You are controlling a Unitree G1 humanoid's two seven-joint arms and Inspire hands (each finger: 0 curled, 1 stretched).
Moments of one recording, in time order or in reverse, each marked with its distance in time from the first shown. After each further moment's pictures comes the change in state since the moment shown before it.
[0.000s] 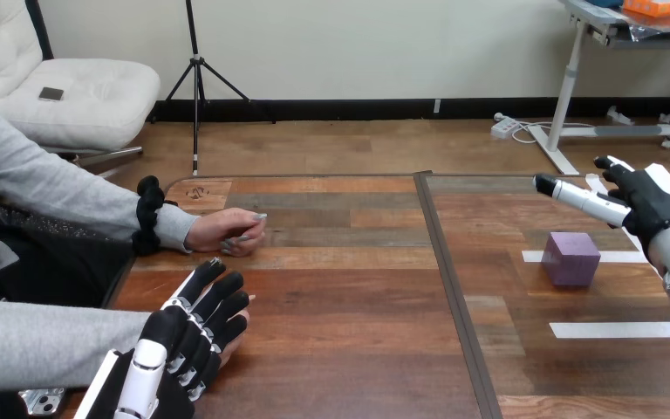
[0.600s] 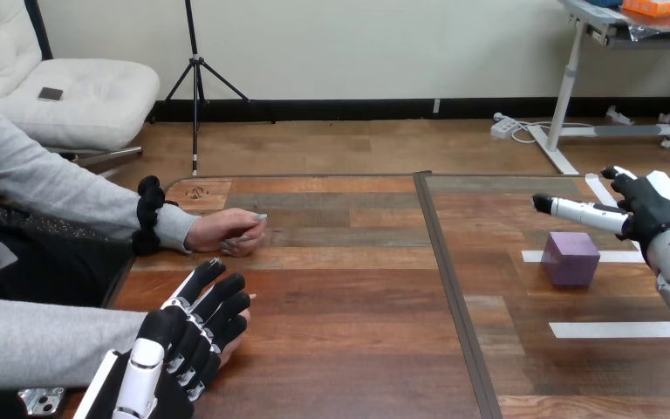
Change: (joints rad) left arm 0.000 0.000 0.000 0.000 0.001 0.000 0.003; right arm -0.016 0.014 0.025 0.018 -0.020 0.077 -0.037
